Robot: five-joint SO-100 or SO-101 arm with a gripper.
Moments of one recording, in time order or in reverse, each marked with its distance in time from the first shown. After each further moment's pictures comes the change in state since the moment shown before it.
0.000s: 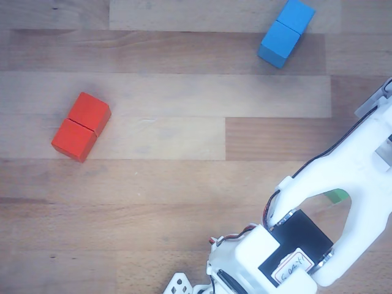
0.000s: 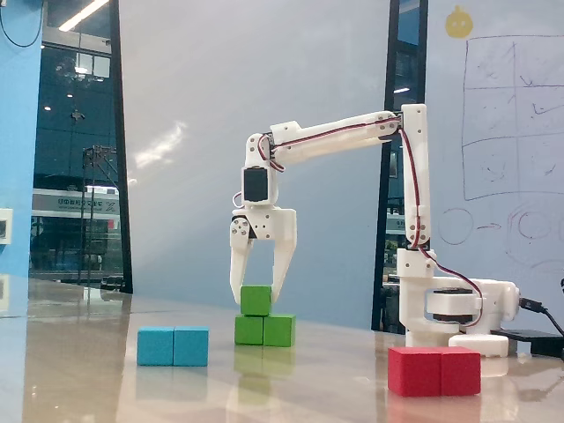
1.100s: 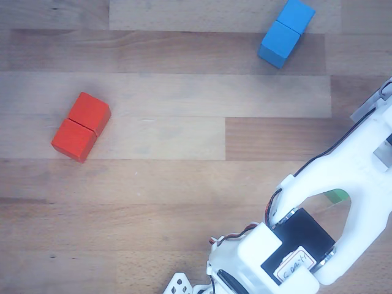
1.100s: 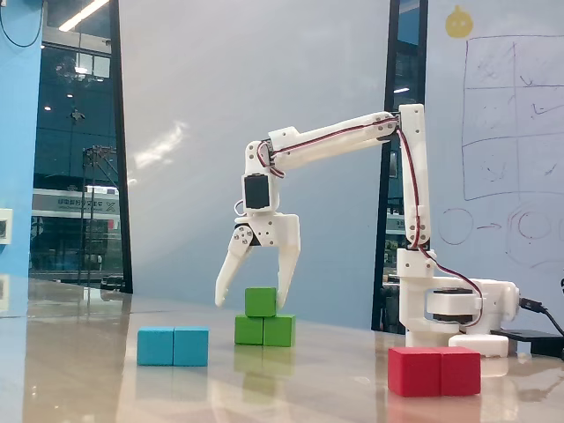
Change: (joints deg) arm 0.1 -1.1 1.9 0.0 0.0
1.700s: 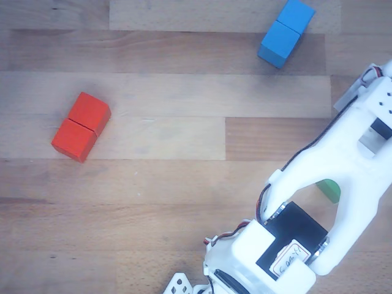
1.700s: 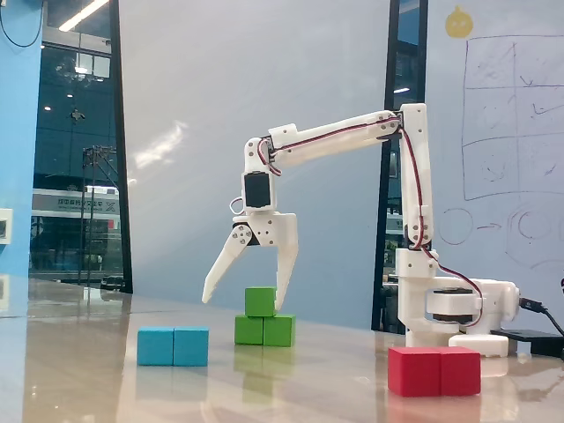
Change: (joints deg) arm -6.2 0.0 0.0 0.0 0.0
